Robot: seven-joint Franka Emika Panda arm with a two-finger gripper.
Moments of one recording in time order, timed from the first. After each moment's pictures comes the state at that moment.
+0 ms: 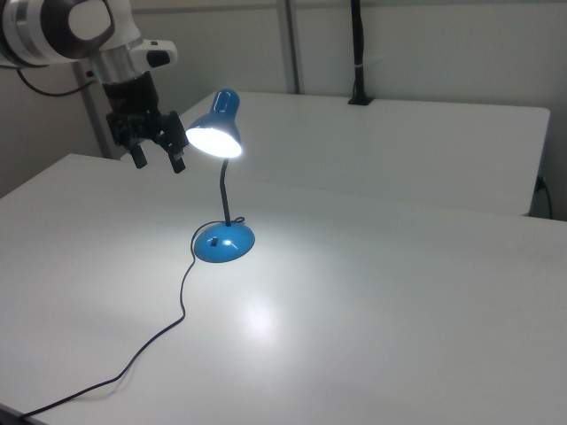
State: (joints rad) arm 0.05 -0.01 0.04 -1.65 -0.11 1.66 0.13
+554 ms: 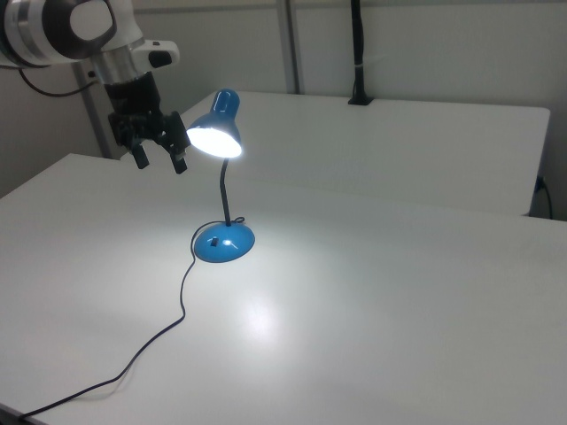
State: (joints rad) arm 0.05 -0.01 0.04 -1.65 -0.11 1.66 0.13
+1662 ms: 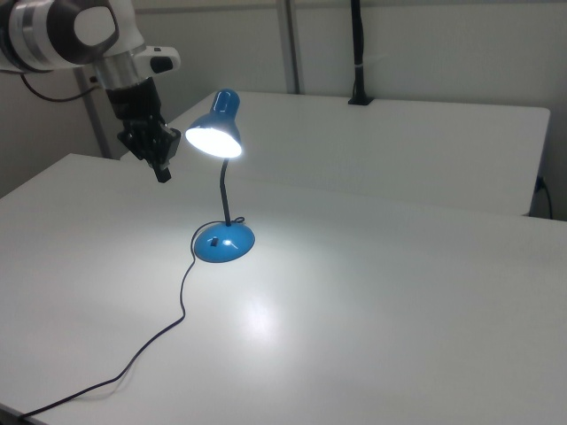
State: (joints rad) arm 0.05 0.01 0.05 -1.66 -0.11 1.67 0.12
